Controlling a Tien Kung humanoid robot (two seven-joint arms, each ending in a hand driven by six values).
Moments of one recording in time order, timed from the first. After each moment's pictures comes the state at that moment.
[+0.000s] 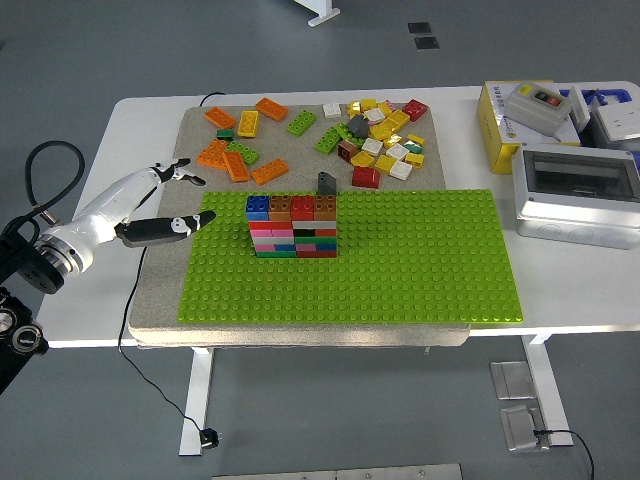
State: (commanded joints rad) left arm -0.29 0.49 -1.12 -1.54 1.70 -0.08 0.09; right arm 0.10 -0.16 0.84 0.18 -0.24 -0.17 -0.14
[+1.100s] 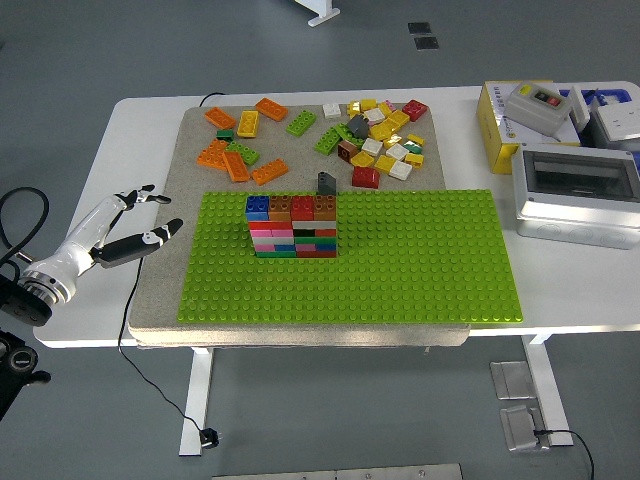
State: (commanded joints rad) left arm -0.17 0.38 -1.27 -1.46 1.67 -0.05 0.06; right arm 0.10 -0.14 0.84 0.18 -0.28 -0.18 -0.18
